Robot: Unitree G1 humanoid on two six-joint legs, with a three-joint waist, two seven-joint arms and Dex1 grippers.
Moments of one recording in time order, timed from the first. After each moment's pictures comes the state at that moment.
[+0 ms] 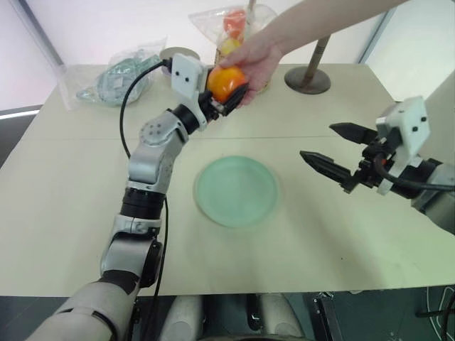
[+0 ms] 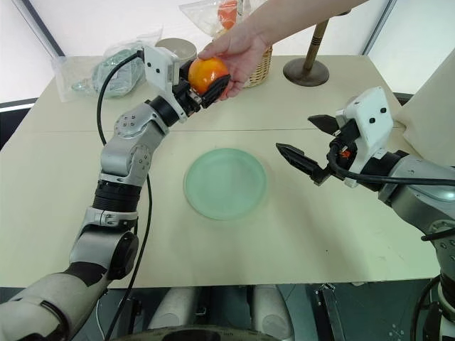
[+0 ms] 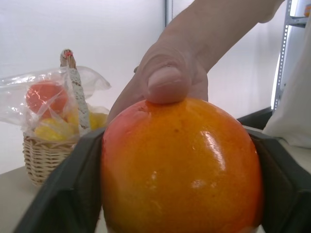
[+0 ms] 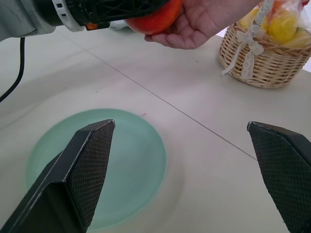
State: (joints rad) left arm -0.87 0.18 0.01 0.22 -0.29 0.25 -0.52; right arm -0.28 -0.93 -0.41 -0.69 1.03 0.95 0.34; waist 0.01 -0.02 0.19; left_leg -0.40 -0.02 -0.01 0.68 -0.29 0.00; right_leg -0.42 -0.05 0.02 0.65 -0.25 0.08
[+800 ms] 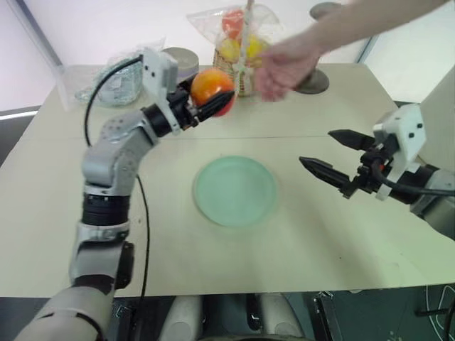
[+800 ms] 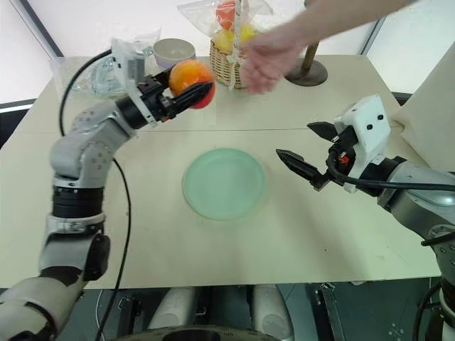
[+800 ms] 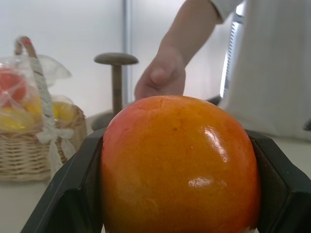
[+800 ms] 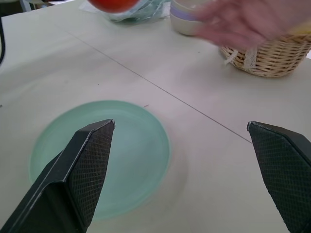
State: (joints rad) left arm -0.81 0.44 0.09 -0.01 -0.57 0.59 -0.76; right arm -0.23 -0.94 -0.41 -0.69 1.04 0.95 0.34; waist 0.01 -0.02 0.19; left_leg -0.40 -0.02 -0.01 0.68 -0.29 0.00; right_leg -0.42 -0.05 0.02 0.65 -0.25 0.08
